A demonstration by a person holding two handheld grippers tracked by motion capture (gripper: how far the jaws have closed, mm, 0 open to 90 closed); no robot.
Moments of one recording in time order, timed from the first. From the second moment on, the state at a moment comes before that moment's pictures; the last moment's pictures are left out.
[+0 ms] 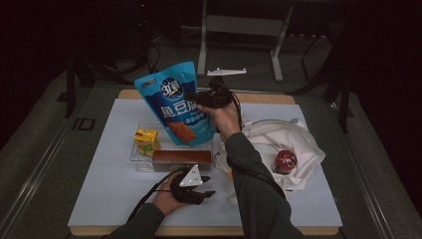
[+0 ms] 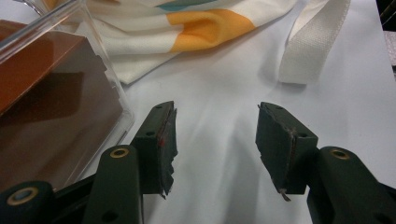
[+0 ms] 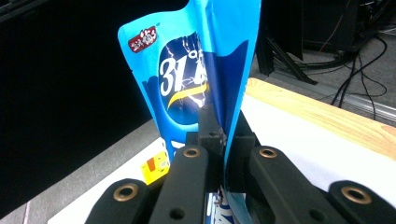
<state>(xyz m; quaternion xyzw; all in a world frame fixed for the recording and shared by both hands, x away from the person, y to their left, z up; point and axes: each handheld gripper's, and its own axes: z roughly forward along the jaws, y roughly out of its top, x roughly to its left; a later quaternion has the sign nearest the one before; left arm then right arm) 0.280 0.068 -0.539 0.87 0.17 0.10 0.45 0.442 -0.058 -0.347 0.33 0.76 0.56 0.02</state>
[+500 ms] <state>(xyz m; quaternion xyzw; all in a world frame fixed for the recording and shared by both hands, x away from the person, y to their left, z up) 0.279 0.068 -0.539 0.87 0.17 0.10 0.45 0.449 -0.054 -0.371 0.36 0.75 0.55 0.02</state>
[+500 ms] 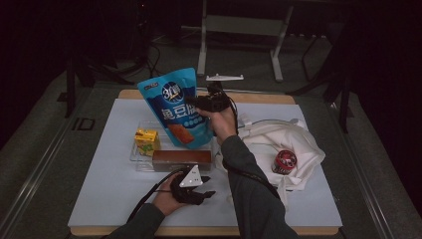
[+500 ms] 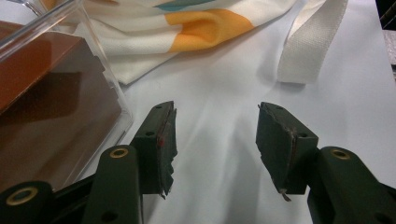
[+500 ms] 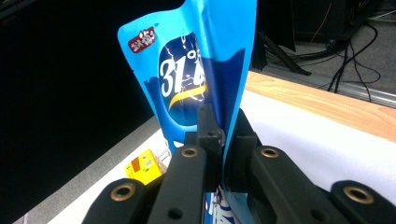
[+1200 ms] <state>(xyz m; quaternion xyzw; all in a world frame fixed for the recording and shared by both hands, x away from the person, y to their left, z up) 0.278 0.068 -0.539 0.87 0.16 0.10 0.44 0.448 -0.030 -0.367 0.38 0.73 0.57 0.03</state>
